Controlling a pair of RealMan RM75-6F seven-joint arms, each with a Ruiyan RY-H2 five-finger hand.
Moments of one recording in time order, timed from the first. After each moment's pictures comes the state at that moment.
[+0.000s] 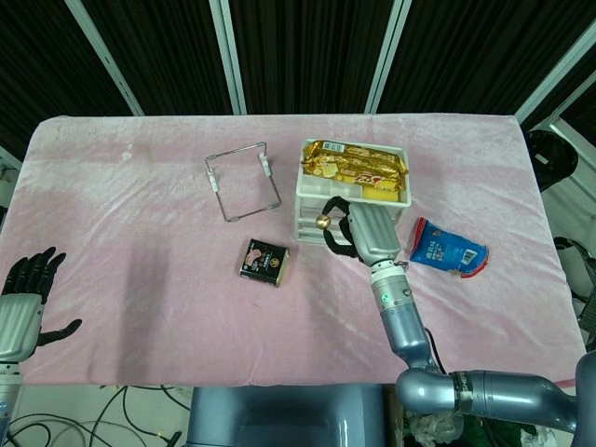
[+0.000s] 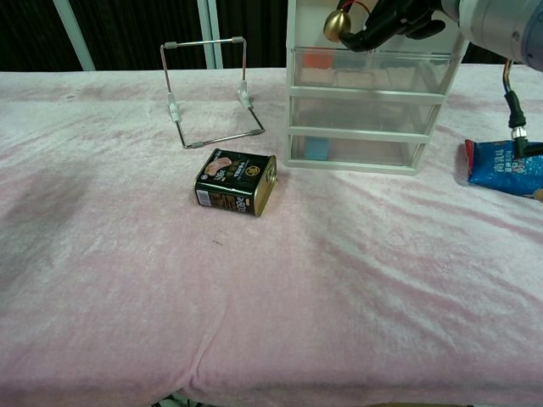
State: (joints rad) left arm -0.11 -1.15 -0.05 -1.66 1.49 1.48 0.09; right arm 0.85 -1.50 0.43 -1.86 -0.72 1.28 -0.46
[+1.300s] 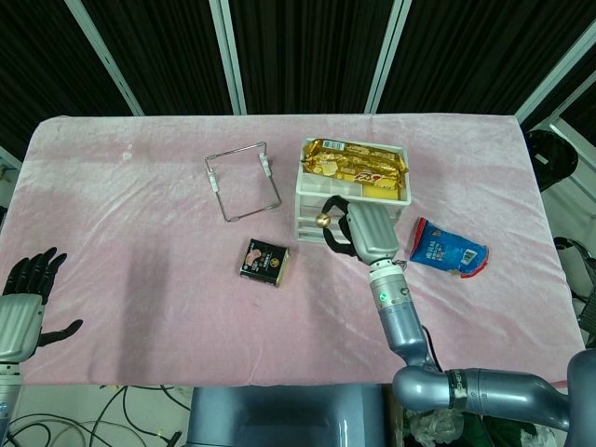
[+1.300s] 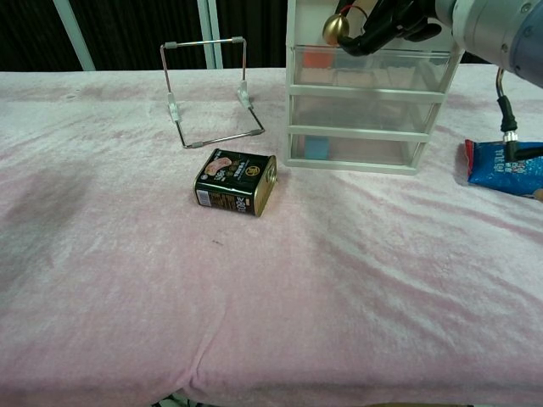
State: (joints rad) left arm -0.11 -1.15 -0.04 -1.66 1.50 1.48 0.09; right arm 0.86 -1.53 0.41 -1.80 -0.76 1.28 -0.45
